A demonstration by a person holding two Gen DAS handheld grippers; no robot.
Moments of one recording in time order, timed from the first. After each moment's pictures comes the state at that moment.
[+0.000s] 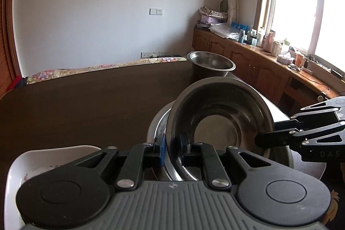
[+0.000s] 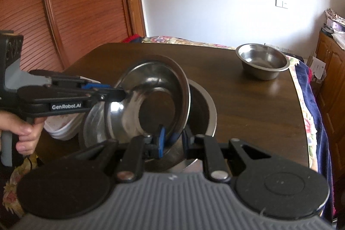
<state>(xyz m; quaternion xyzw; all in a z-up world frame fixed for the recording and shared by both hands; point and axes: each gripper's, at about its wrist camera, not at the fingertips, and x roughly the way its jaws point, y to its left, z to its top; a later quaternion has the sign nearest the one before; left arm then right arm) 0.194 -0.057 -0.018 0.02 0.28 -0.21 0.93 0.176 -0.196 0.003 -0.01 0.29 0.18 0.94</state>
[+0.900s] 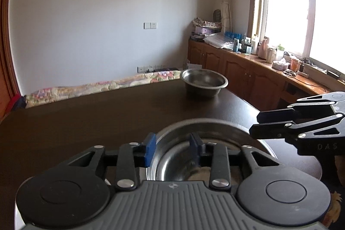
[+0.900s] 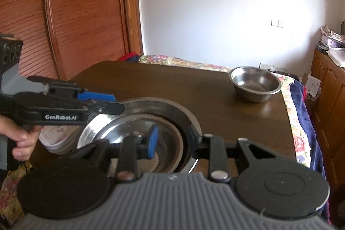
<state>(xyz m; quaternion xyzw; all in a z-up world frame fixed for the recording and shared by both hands) 0.193 -0.068 0.006 0.04 0.24 -0.23 0.94 0.171 -0.204 0.021 -0.01 0.23 0.17 0.96</state>
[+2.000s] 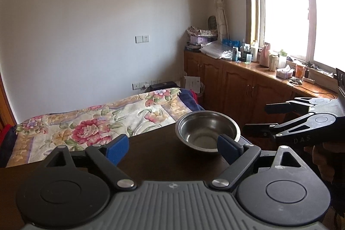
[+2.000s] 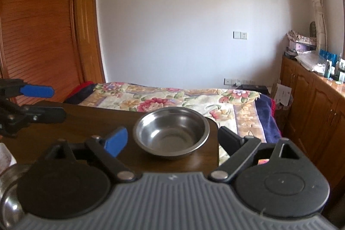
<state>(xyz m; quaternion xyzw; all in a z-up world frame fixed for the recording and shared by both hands) 0.313 -0.140 0.040 0.07 0.22 -0.24 0.94 0.289 -0.303 0.022 0.03 0.18 0.09 0.98</state>
